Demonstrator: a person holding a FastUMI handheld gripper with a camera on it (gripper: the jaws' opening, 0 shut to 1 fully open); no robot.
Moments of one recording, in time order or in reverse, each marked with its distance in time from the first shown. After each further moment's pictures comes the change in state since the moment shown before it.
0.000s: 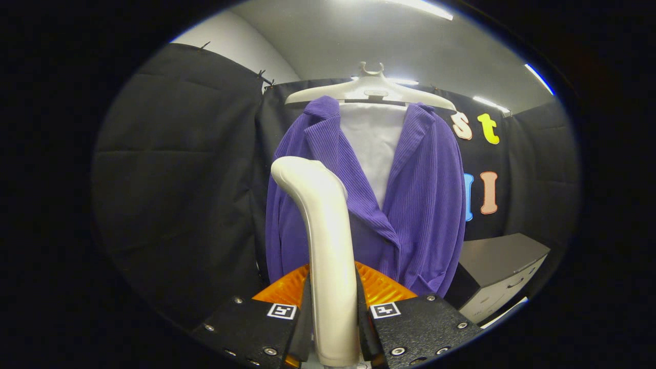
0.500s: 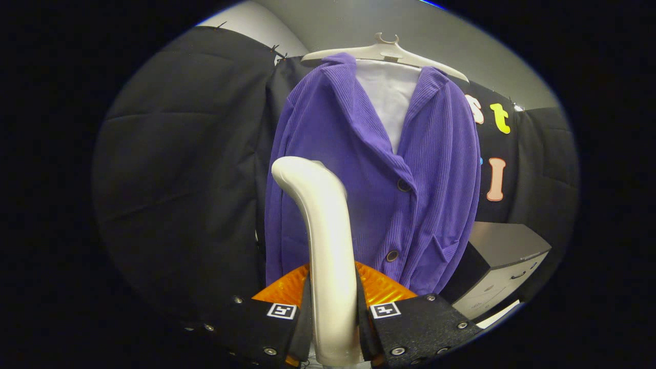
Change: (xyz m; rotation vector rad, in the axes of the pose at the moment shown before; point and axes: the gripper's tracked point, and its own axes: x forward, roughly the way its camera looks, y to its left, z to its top) arm 0.005 0.006 -0.091 -0.070 0.155 0.035
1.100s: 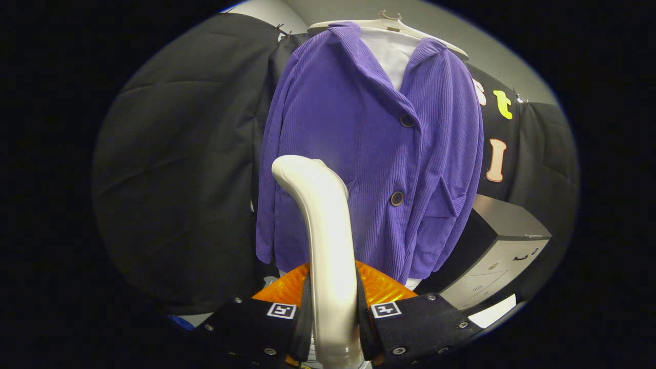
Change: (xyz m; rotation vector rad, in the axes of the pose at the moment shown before) arm 0.001 -0.003 -0.082 -0.049 0.133 -0.023
